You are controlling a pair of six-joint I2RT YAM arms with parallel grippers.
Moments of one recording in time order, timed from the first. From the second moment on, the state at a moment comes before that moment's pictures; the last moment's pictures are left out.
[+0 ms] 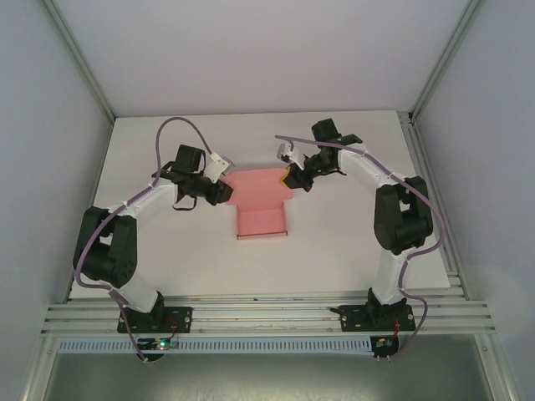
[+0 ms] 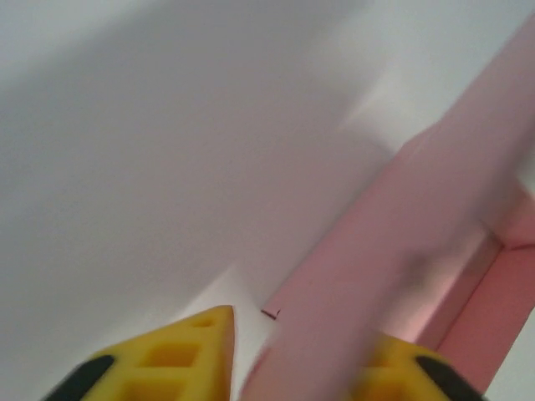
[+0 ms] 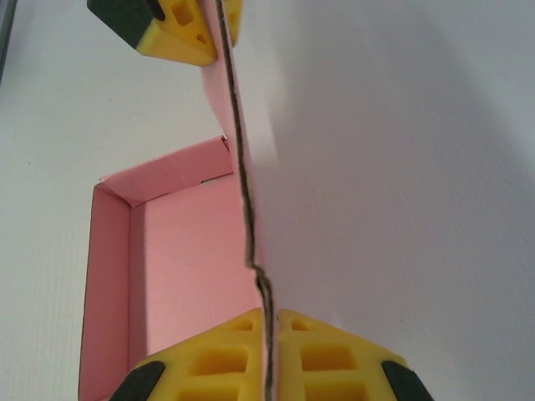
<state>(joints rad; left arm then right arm) -0.23 1.62 1.05 -0.39 0.60 0.23 0.30 1.91 1.50 -0.78 -0.83 -0.80</state>
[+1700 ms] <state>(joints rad) -0.46 1.84 1.15 0.06 -0.08 -0.58 0.56 1.79 0.95 0.41 0.22 0.30</state>
